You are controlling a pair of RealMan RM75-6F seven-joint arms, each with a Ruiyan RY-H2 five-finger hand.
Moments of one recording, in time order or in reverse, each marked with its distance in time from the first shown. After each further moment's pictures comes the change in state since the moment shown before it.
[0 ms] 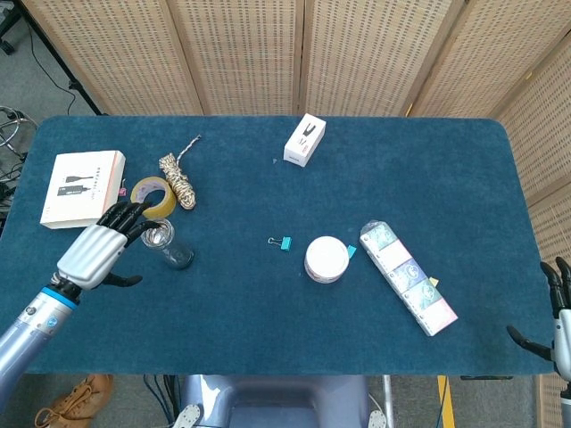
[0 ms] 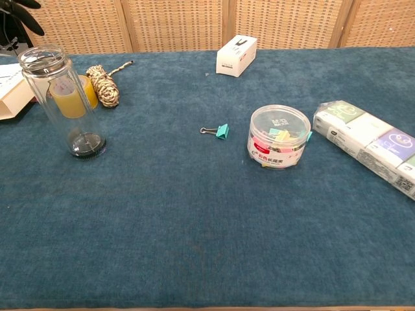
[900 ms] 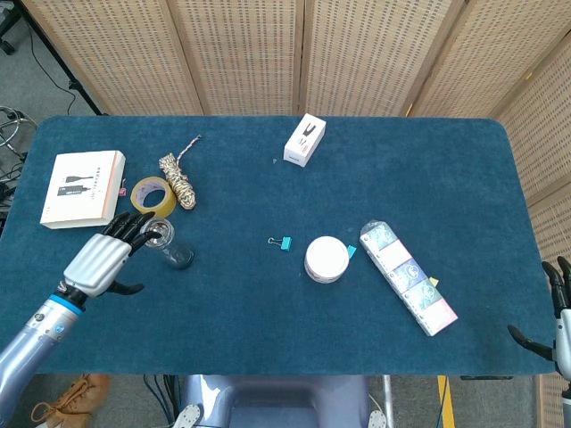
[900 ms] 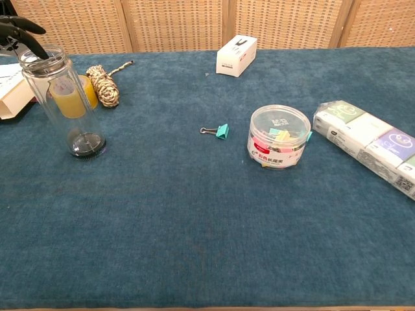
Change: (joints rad) left arm 0.009 -0.055 0.020 0.015 -0.034 -0.006 0.059; right arm -0.001 0.001 0.000 -0.001 0.001 0.000 0.000
